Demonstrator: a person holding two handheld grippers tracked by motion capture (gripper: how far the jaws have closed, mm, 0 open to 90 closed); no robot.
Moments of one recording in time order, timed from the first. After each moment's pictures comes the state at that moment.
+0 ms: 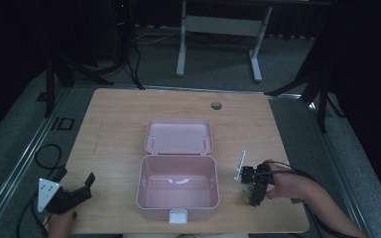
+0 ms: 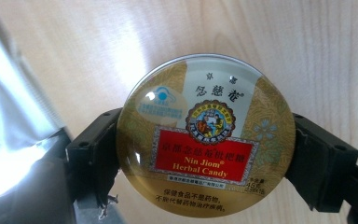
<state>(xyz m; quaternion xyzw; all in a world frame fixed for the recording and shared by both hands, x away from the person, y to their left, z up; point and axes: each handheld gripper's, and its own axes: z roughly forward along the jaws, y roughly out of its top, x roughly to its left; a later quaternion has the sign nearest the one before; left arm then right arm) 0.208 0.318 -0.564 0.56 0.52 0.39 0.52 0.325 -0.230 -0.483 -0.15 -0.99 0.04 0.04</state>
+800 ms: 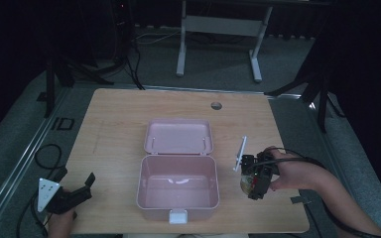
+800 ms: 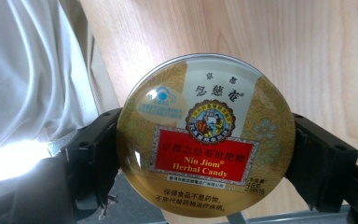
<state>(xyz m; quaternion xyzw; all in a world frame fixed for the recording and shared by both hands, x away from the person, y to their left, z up) 0.208 0.318 -0.564 0.56 0.52 0.39 0.52 0.311 -0.206 -0.397 -0.11 -0.99 0.02 0.03</state>
